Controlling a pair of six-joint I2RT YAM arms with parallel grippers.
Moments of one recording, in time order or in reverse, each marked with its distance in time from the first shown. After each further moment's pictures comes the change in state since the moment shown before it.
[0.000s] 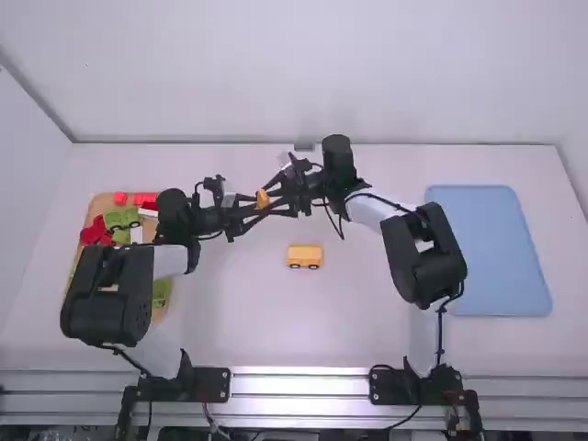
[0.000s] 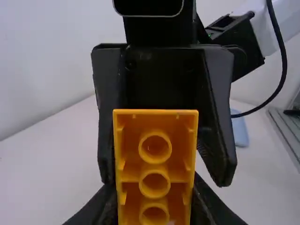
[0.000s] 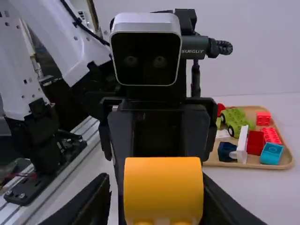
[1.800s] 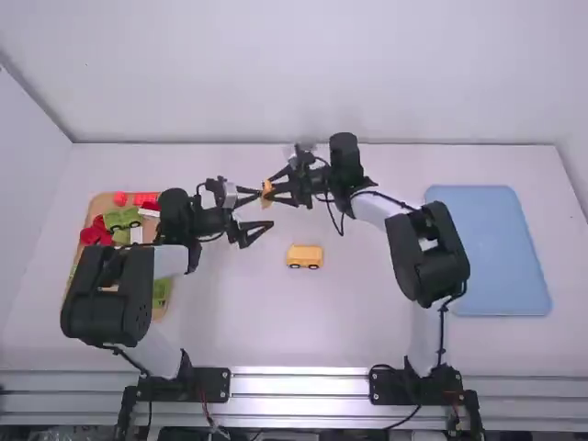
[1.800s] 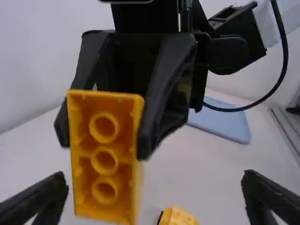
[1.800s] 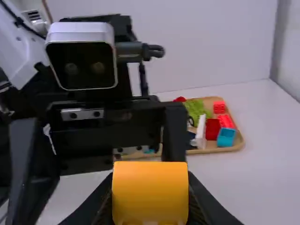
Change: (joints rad) left arm -0.006 0.000 0.000 -0.061 -0.014 0.043; right arm -0.042 0.000 0.000 0.003 0.153 0.031
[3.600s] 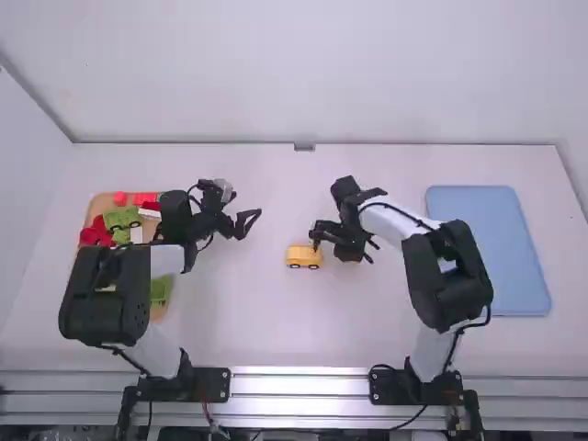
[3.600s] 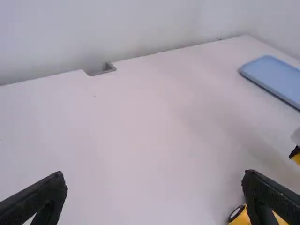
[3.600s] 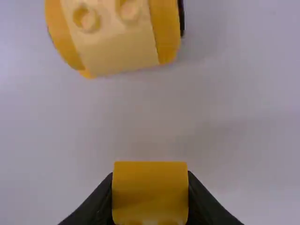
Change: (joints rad) left arm 0.043 0.000 0.000 -0.299 -0.439 0.143; right arm 0.033 -0.182 -0.139 -1.288 1.276 -0.905
